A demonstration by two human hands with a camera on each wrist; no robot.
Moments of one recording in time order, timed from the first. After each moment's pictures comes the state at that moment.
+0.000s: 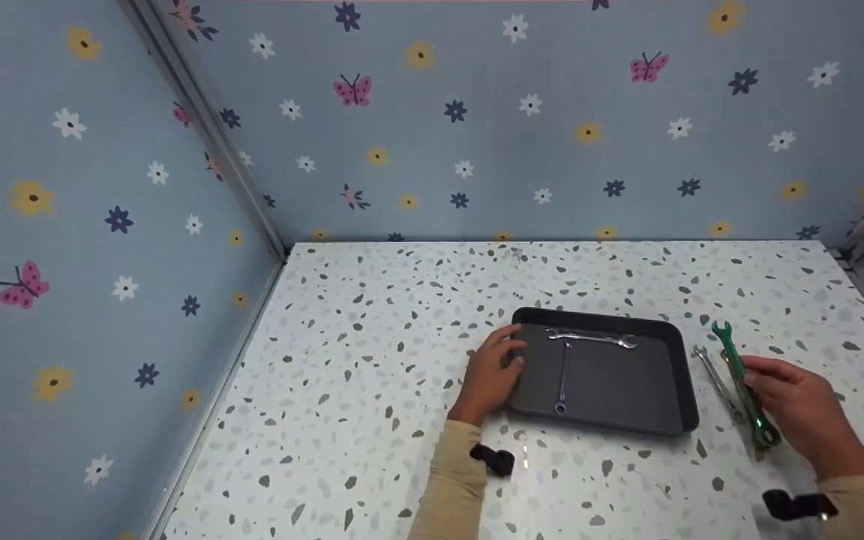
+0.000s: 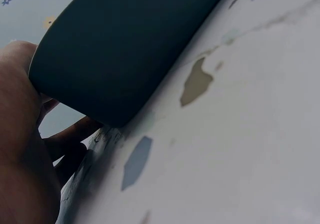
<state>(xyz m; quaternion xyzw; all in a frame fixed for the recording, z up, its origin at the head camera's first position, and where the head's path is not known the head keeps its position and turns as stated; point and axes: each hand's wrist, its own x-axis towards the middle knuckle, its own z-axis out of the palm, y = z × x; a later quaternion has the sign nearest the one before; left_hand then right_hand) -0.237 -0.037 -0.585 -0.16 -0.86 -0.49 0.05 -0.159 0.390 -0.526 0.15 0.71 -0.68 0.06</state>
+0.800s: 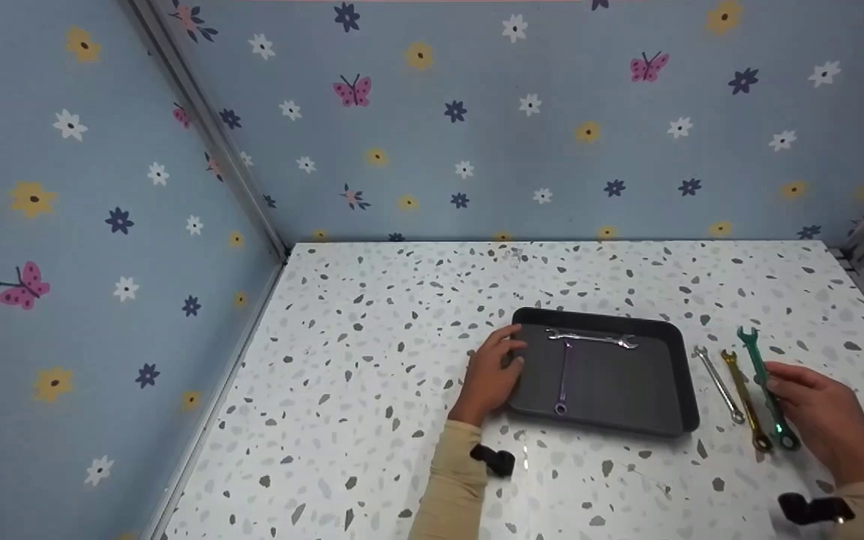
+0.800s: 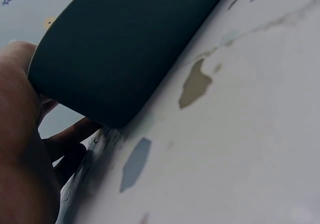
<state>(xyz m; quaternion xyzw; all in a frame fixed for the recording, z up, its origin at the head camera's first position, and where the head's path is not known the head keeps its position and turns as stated) -0.235 -0.036 -0.586 -0.14 -0.86 -0.48 0.04 -0.160 0.411 -0.537 0.25 0.73 -0.63 0.05</state>
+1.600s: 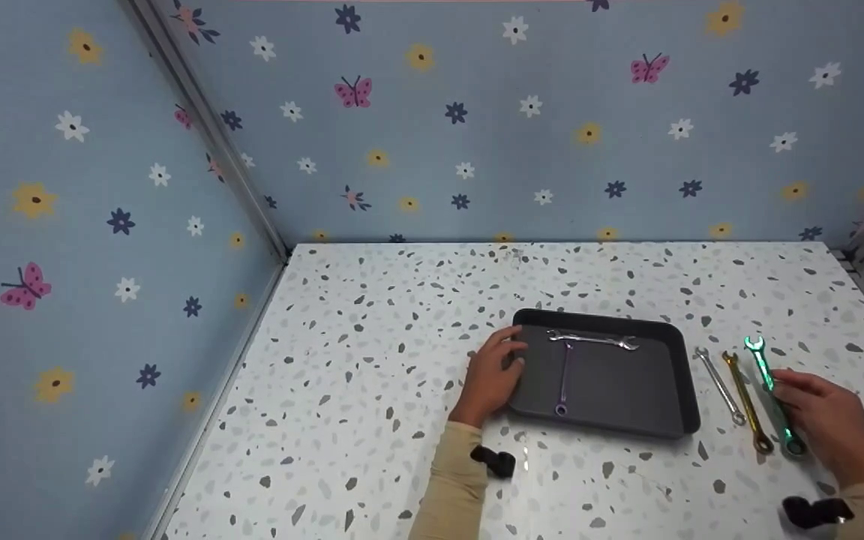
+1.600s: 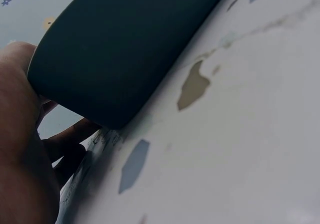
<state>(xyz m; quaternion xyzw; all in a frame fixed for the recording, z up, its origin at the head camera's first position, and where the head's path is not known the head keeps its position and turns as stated) -0.235 -0.036 -0.583 -0.13 -0.87 -0.48 0.04 -0.164 0.425 -0.554 0.26 0.78 -0.57 0.03</state>
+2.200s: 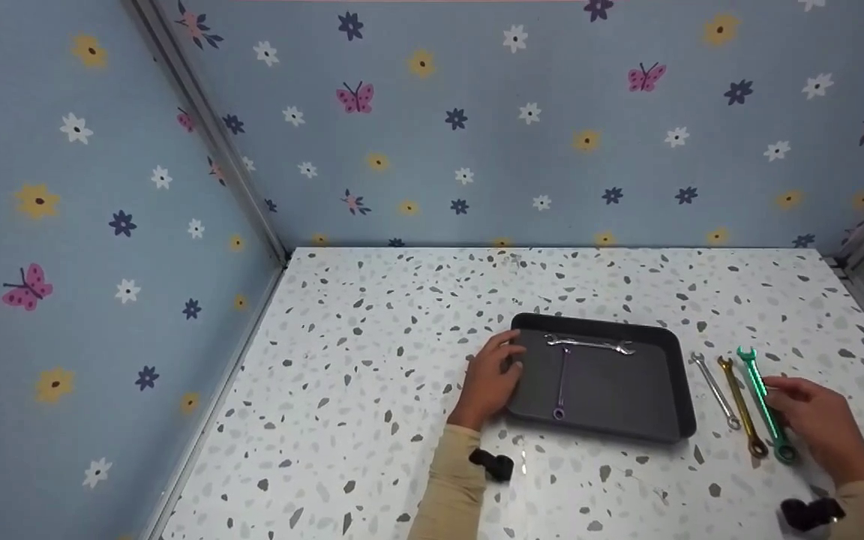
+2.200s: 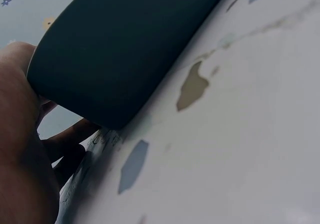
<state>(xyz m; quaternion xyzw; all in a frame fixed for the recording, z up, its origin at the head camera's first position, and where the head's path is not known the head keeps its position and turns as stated) -0.237 -0.037 -0.583 -0.14 -0.87 -0.48 0.04 -0.164 0.428 -0.552 0.21 0.87 -0.45 0.08</state>
